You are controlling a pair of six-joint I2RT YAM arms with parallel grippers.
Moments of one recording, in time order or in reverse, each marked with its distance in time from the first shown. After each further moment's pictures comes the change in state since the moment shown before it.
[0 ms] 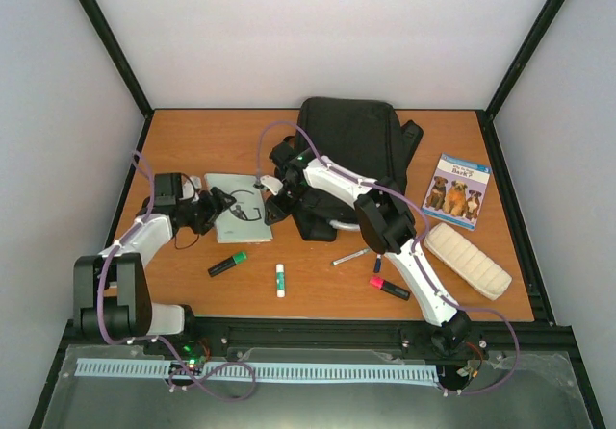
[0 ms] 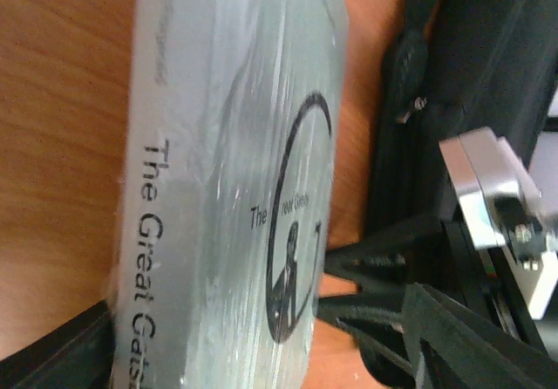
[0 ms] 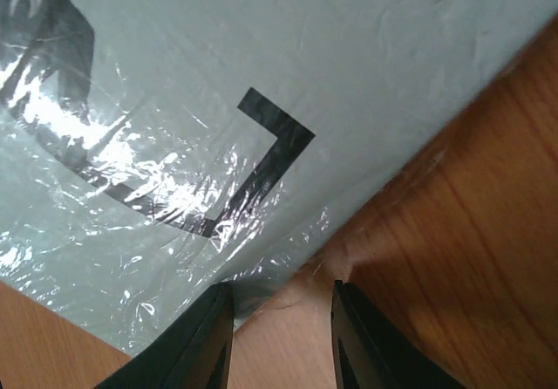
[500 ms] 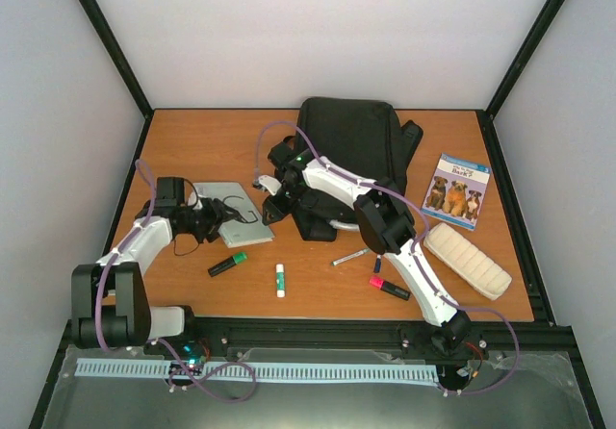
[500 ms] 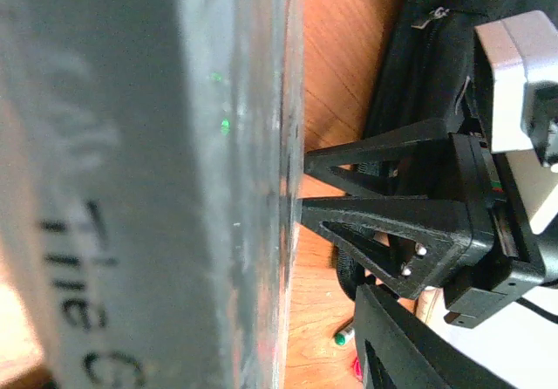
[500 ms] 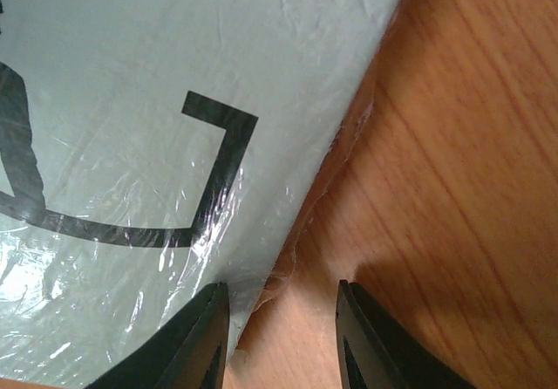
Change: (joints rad) left arm -0.018 -0.045 -0.003 -0.184 0.122 -0.051; right arm 0.005 0.000 0.000 0.023 0.000 0.000
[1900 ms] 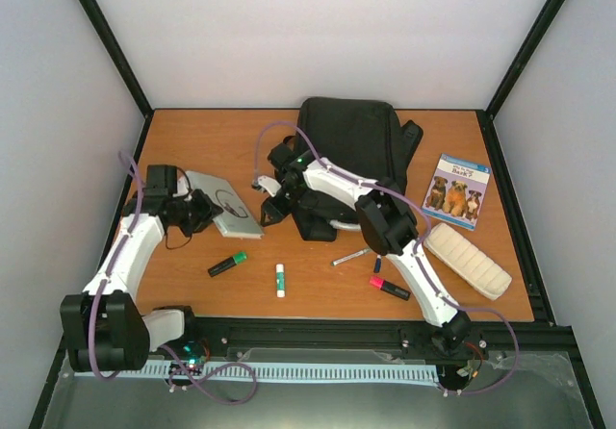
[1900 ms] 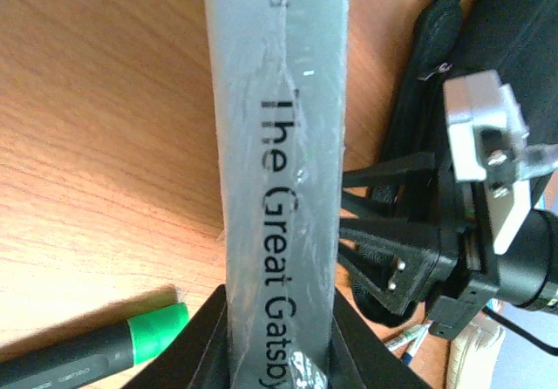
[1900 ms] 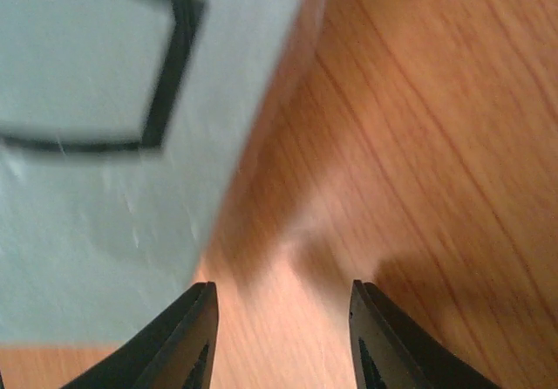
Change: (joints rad) left arm -0.012 -0.127 0.139 -0.254 -0.214 -0.009; right arm 0.004 -0.026 -0.037 0.041 -0.024 -0.002
